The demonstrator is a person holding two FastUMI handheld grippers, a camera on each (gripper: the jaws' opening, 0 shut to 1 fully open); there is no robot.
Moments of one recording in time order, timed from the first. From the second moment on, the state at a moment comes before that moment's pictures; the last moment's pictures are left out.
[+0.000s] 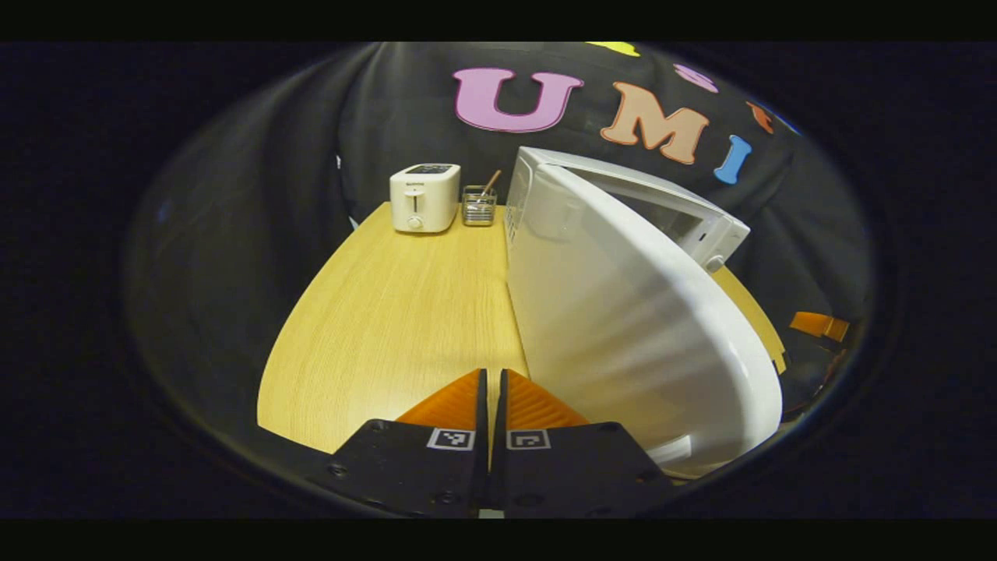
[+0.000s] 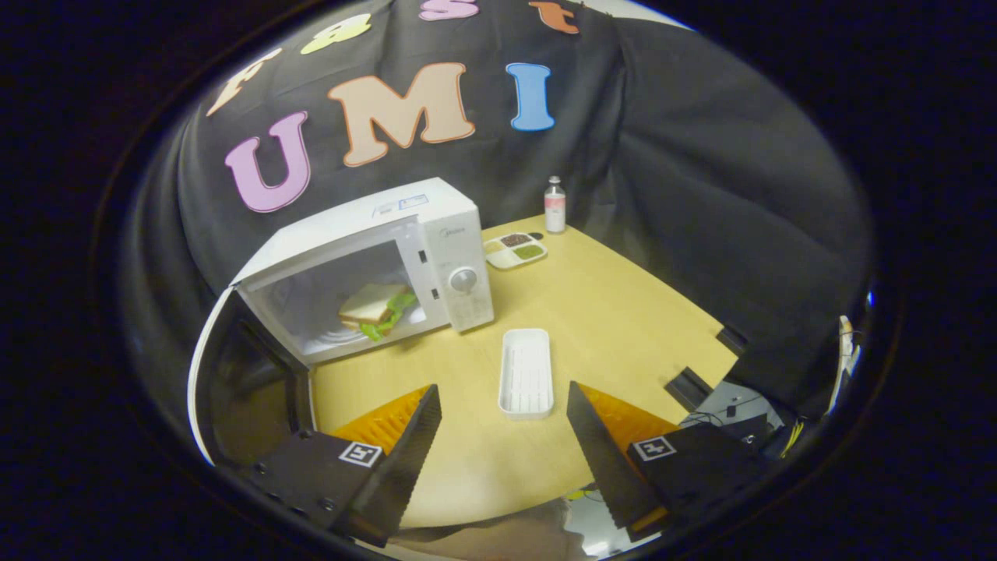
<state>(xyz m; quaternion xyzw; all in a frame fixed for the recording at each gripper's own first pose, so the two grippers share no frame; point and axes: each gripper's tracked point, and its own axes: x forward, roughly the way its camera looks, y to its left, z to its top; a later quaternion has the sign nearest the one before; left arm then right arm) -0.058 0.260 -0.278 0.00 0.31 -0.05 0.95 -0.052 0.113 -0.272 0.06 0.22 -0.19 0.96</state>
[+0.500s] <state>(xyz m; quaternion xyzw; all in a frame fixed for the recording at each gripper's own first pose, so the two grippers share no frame) -0.038 0.168 -0.268 0.01 0.30 -0.04 0.95 -0.057 0.034 -0.254 0.04 0.20 -0.18 0.96</state>
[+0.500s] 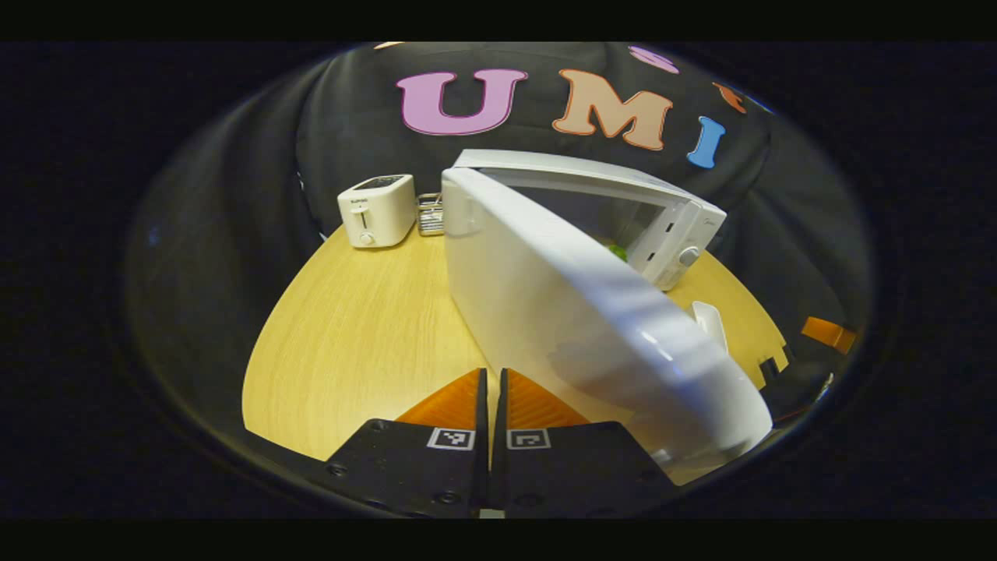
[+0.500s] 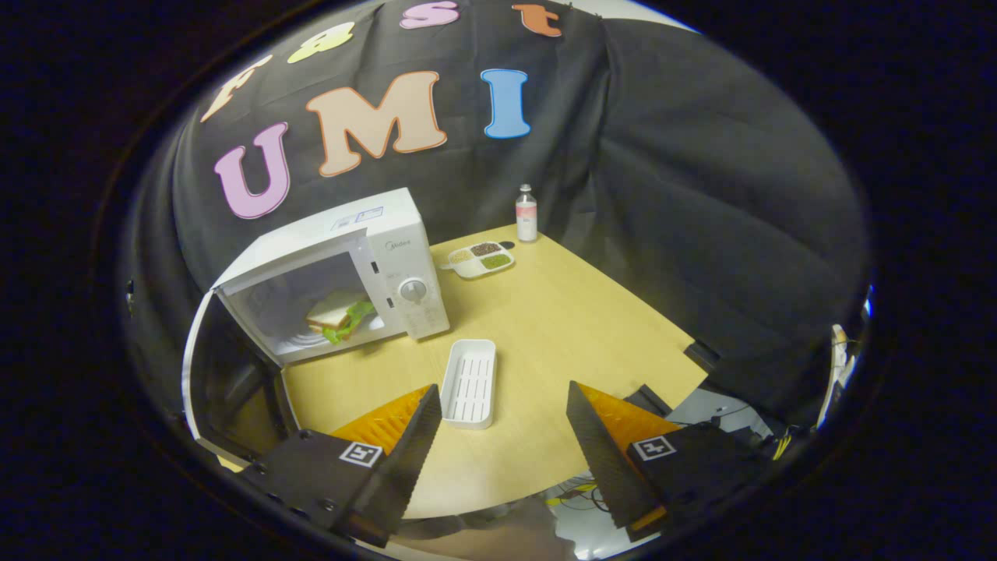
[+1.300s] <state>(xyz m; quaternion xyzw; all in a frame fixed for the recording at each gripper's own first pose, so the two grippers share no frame) 0.006 0.016 -0.263 0.03 0.27 -0.03 0.96 0.030 -0.037 -0.229 0.04 0.18 -0.06 0.98</state>
